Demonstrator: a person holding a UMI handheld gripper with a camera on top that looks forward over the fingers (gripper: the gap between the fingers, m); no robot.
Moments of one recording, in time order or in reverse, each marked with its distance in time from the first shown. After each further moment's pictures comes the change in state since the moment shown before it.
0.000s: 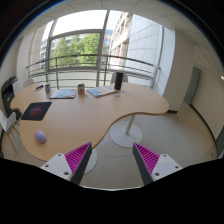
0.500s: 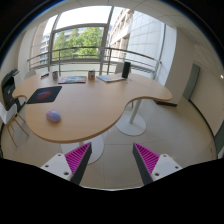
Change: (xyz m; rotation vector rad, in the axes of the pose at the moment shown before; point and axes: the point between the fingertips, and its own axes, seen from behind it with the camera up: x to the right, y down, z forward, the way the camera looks) arm -0.108 0.109 -0.044 -0.061 0.024 -0.006
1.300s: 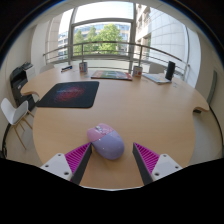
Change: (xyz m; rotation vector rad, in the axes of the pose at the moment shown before) arm -0.297 -0.058 0.195 0.000 -0.211 -0.060
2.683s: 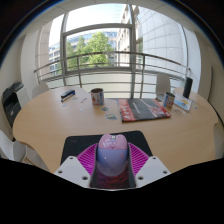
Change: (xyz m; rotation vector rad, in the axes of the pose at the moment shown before) arm -0.196 -0.254 0.161 0.104 0.043 0.128
